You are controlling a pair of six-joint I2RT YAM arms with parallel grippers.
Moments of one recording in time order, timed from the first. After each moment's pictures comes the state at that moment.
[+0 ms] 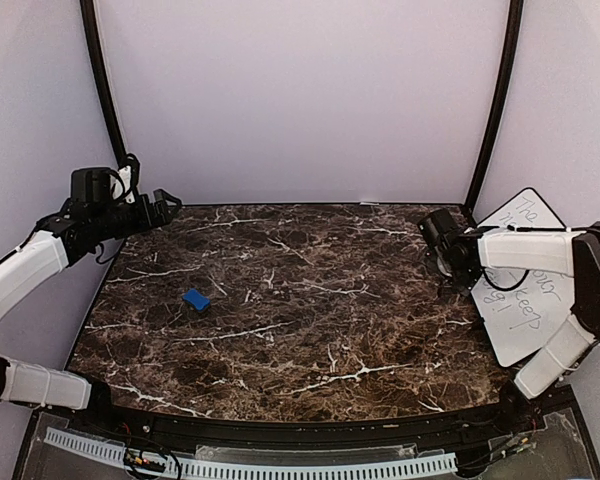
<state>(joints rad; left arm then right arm) -0.18 1.15 0.96 -0.24 0.19 -0.35 0.45 1.52 0.93 -0.48 0.64 1.08</state>
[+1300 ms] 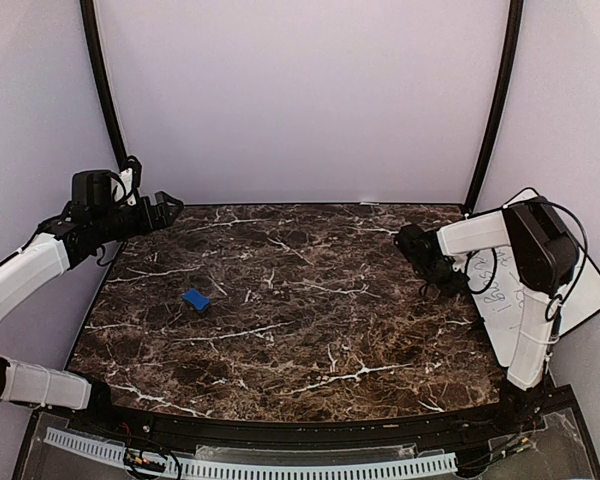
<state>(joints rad) -0.18 1.15 0.94 -0.20 0.22 -0.35 0.43 1.95 1.17 -0.69 0.91 1.53</state>
